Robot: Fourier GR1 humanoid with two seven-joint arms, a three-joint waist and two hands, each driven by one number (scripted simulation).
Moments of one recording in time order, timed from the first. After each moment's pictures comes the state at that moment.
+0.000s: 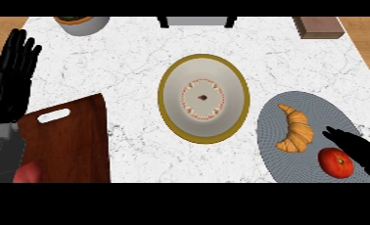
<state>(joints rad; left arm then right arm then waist) -0.23 0.42 0.12 -1.48 0.27 0.11 -0.04 0.30 -0.55 -0.11 -1.83 0.80 0.50 -0.22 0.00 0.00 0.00</state>
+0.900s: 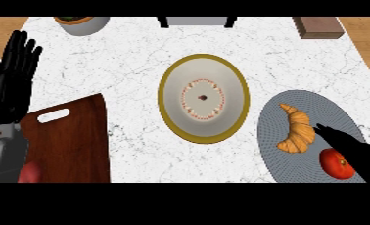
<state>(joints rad) -0.24 0.36 0.18 -1.48 0.20 0.06 -0.04 0.19 -0.45 -0.11 -1.59 0.99 0.44 -0.26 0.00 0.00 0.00</state>
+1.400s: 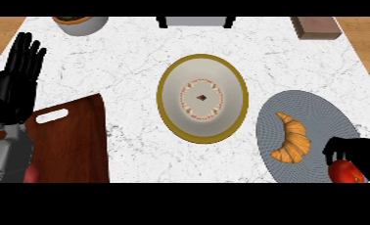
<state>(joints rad) -0.23 0.33 0.18 -1.48 0.17 0.05 -0.04 0.17 -0.45 -0.13 -1.55 1.03 0.31 -0.39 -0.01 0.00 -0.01</state>
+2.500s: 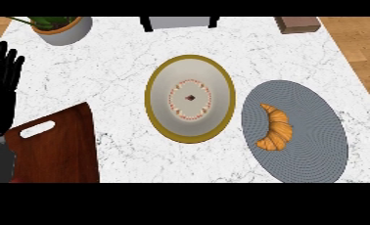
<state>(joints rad) -0.16 0.35 0.25 -1.55 0.18 0.07 -0.01 0.92 -0.03 -0.35 -2.24 1.01 0.05 0.14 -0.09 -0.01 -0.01</state>
